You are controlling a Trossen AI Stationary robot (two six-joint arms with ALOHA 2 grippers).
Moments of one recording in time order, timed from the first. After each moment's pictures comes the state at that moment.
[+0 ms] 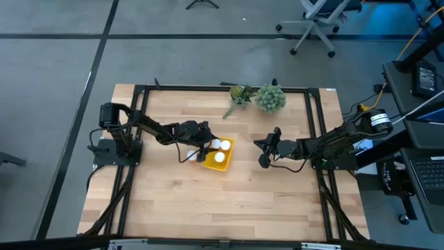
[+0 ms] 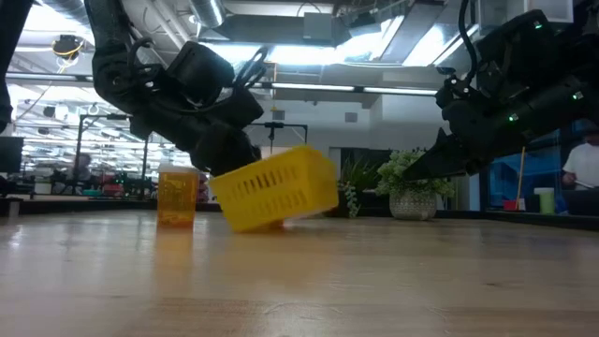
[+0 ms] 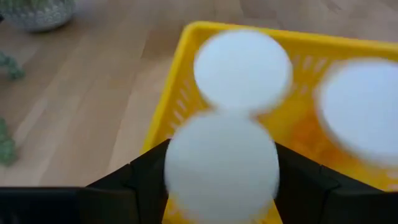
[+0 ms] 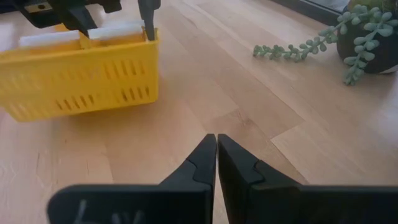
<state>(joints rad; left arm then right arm) 0.17 1.74 0.54 0.72 0.13 0.09 0.14 1.39 0.24 0.65 0.52 0.34</state>
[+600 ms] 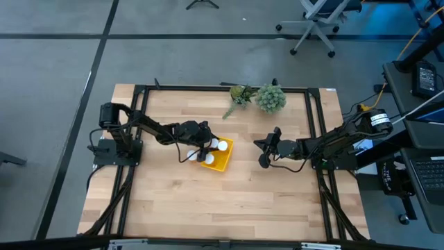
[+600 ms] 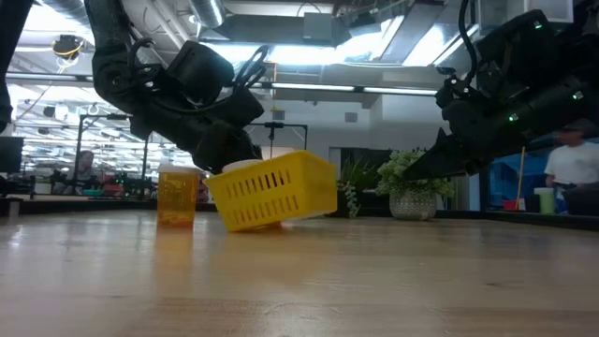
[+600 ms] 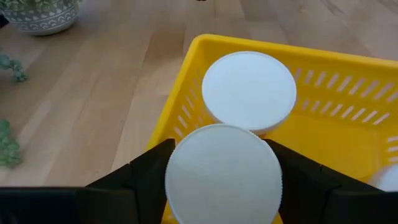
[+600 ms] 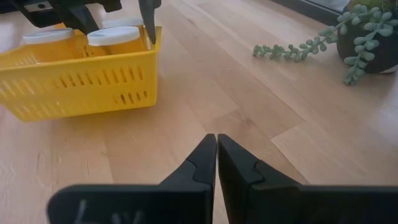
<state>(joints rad) 0.17 1.74 0.54 0.73 0.12 0.09 0.14 1.39 0.24 0.65 0.52 0.34</state>
